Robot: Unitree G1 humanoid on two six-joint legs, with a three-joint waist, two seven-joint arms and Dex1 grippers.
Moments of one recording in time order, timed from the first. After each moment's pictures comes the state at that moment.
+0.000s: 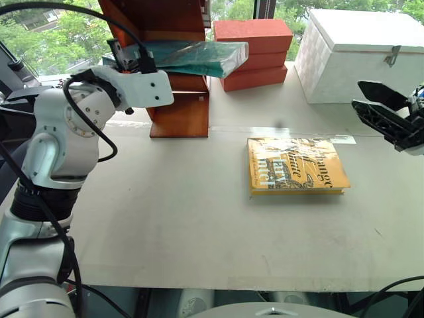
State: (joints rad) left arm -0.72 0.96 -0.10 -0.15 0.57 0.20 -0.70; right arm -0.40 -0.79 -0.47 -0.22 1.15 0.73 0.84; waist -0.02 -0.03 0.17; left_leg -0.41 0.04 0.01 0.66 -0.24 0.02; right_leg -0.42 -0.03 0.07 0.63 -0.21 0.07
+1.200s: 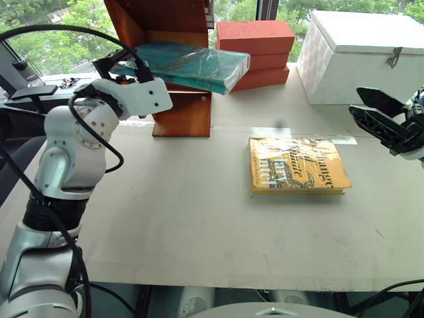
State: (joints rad) left arm -0.64 0.90 -0.10 -0.12 0.62 0.19 -0.58; right arm -0.37 -0.77 -0.47 -0.22 1.12 0.71 0.84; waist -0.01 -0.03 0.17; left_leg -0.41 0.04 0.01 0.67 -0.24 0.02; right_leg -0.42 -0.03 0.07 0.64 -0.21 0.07
